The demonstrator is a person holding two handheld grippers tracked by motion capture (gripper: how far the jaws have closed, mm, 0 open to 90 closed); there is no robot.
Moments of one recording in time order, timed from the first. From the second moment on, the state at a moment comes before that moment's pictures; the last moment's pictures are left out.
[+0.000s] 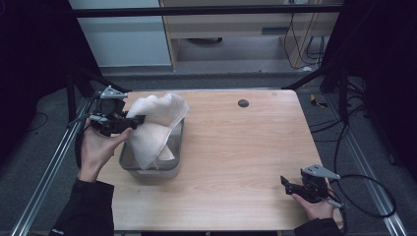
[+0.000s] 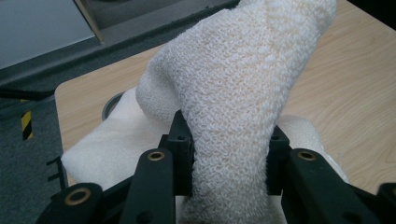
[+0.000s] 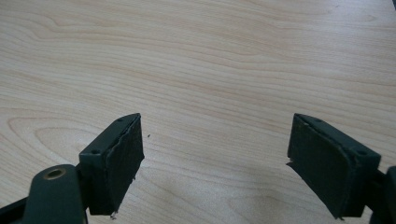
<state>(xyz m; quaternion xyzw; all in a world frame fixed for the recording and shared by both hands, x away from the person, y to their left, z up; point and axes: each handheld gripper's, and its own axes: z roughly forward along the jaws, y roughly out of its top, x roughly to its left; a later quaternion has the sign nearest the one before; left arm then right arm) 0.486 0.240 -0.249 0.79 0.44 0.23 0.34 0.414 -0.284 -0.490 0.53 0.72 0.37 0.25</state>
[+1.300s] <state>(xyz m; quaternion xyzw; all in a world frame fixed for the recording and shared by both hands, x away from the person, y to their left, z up) 0.473 0.133 -0.235 0.86 0.33 0.18 0.34 0.413 -0.285 -0.488 0.53 0.71 0.38 0.24</state>
